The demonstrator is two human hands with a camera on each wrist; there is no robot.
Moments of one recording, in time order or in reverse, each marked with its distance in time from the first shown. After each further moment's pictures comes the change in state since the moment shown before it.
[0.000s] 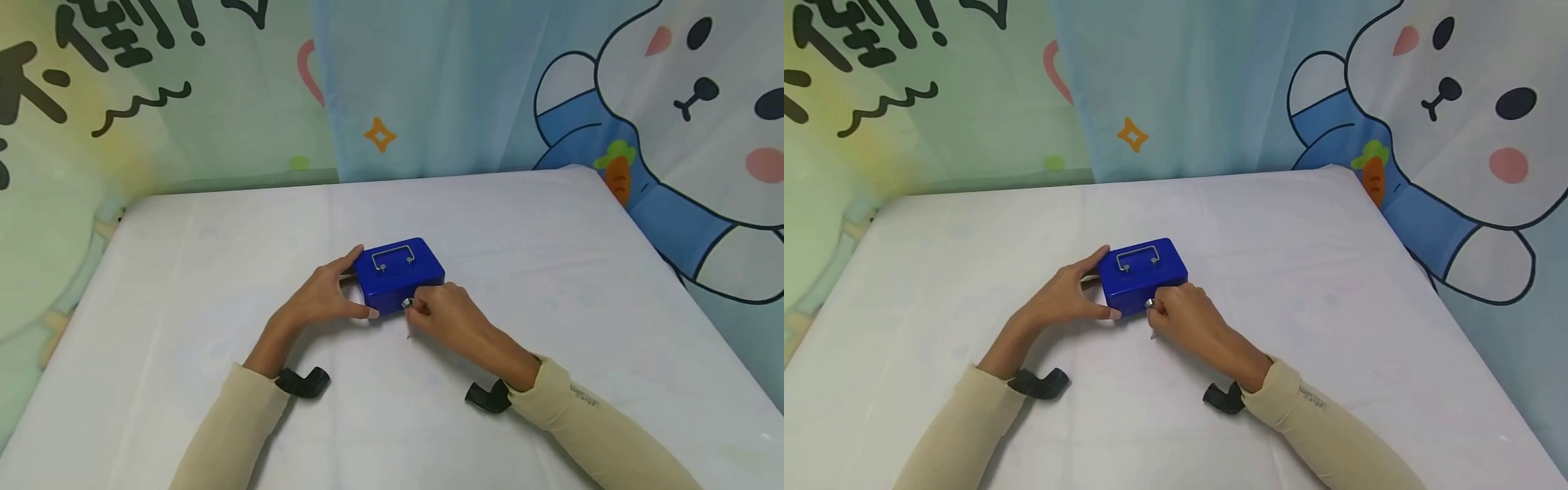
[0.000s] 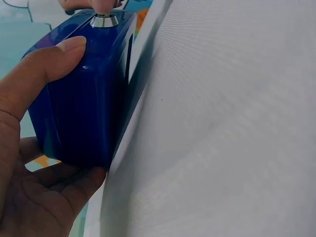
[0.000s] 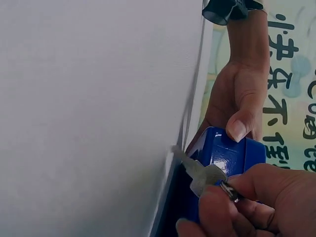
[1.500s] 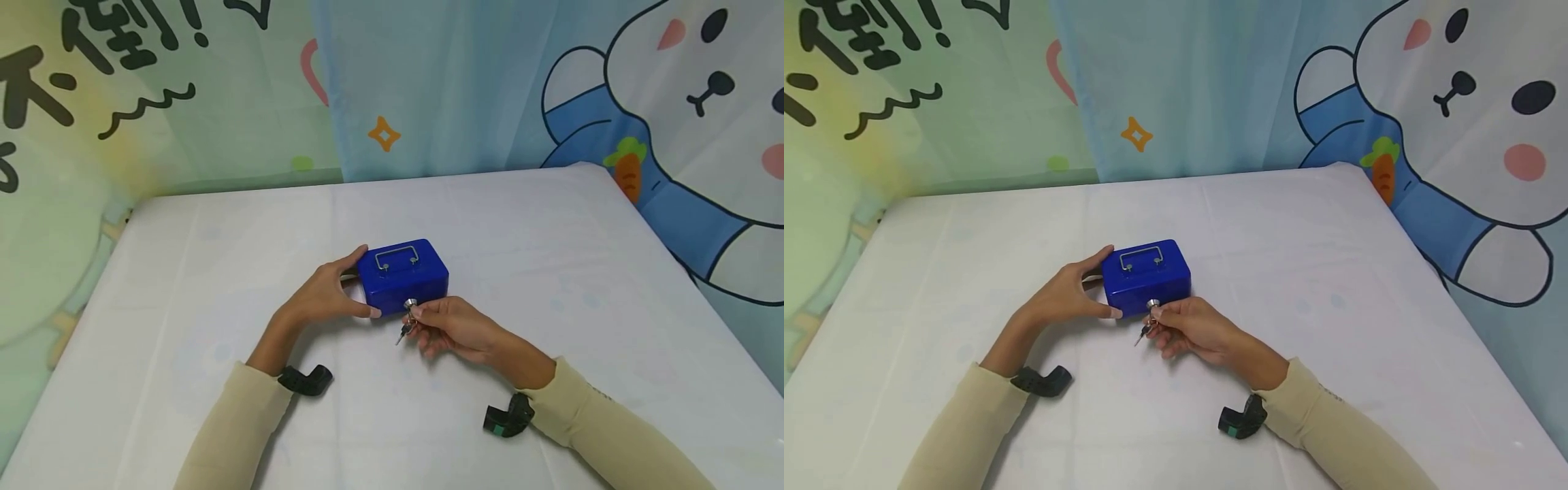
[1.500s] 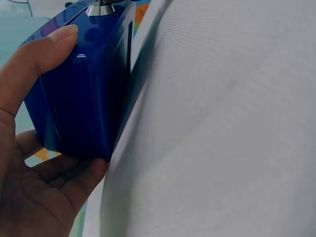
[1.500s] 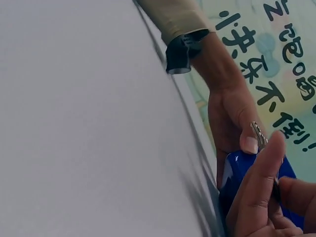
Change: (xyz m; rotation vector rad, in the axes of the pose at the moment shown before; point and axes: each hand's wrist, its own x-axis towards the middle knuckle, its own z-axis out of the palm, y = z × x) left_hand 0.001 -0.004 -0.006 -0.054 -0.013 -0.012; right_hand -0.006 0.029 0.014 1.250 -0.412 0.415
